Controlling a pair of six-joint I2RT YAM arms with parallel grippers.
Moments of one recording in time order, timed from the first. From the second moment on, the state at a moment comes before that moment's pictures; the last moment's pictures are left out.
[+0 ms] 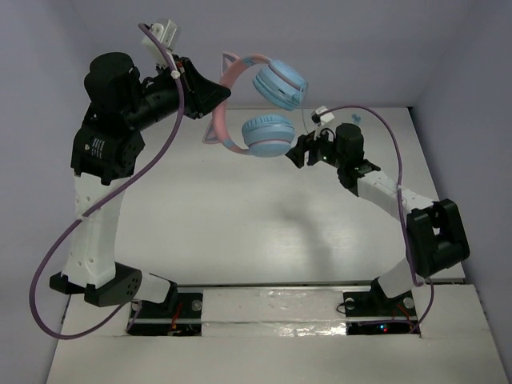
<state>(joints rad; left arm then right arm) -0.36 1.39 2.11 -0.77 0.49 -0.36 0.36 1.56 1.05 0.28 -0.43 0.07</state>
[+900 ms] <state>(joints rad) -0.23 1.45 2.04 -0.52 0.63 -0.60 0.33 1.66 0.91 0.66 -0.53 0.33</state>
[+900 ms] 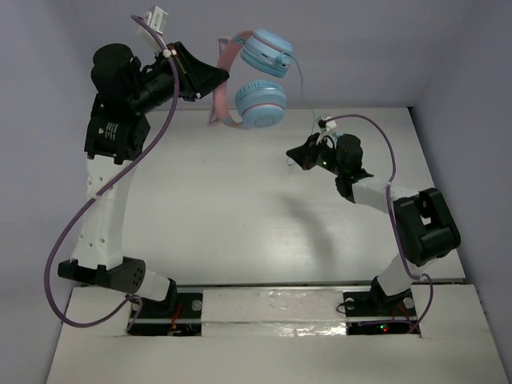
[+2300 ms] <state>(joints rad) -0.37 1.52 1.42 -0.32 -0.42 -0.44 1.03 1.35 1.34 -0.44 0.30 0.20</state>
